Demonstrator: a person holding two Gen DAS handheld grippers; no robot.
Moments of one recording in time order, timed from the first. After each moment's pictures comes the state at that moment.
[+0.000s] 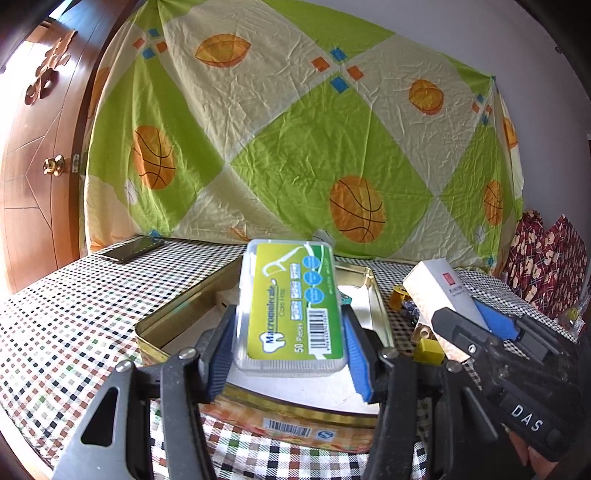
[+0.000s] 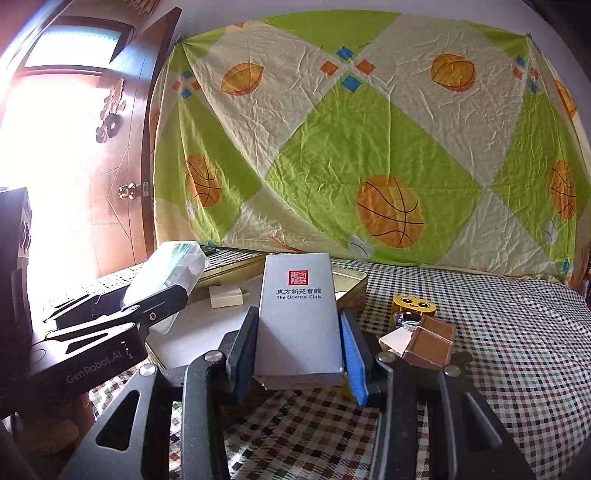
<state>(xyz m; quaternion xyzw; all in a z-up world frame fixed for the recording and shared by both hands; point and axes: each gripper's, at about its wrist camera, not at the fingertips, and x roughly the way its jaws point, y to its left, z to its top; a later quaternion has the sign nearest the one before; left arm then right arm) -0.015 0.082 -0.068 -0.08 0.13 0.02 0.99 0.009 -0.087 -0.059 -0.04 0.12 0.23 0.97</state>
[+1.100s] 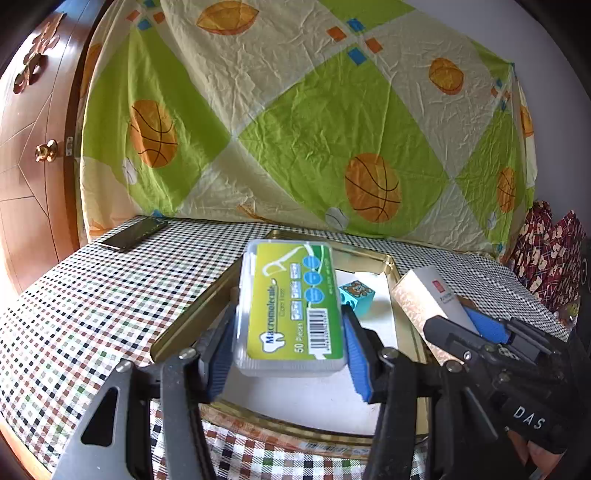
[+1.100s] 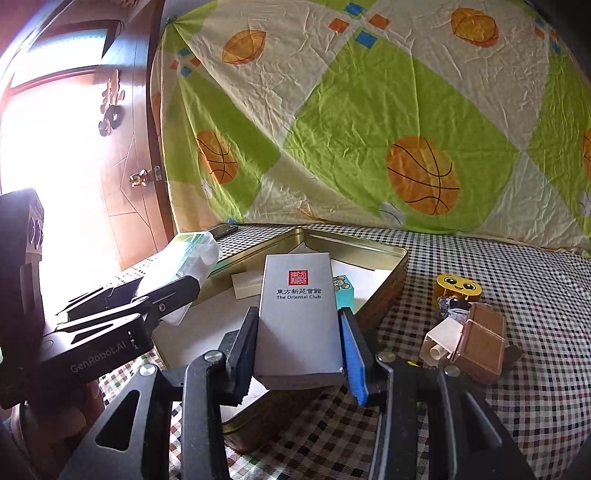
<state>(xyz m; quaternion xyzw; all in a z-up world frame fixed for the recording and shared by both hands) 0.022 0.109 -0.052 -0.08 0.21 0.01 0.97 0.051 -0.065 -0.048 -0.01 0.21 0.27 0.94</state>
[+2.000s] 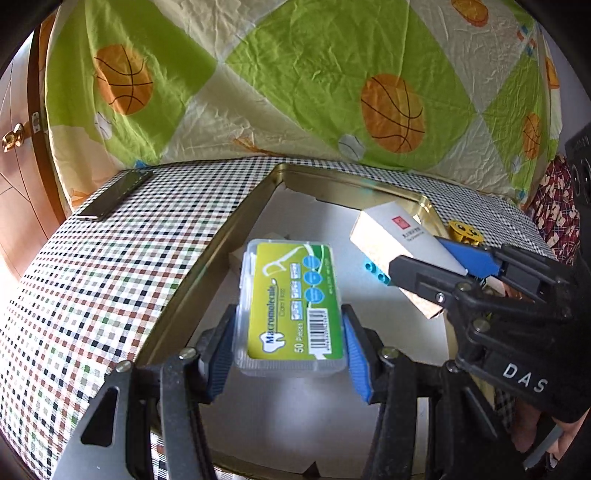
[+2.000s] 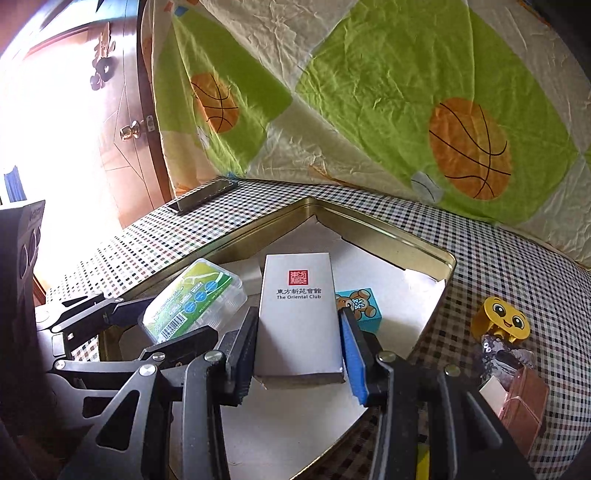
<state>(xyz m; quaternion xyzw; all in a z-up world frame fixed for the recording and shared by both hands) 0.090 0.117 -0.073 -0.05 0.36 0.01 0.93 0.136 -0.009 -0.055 -0.07 0.31 0.30 0.90</state>
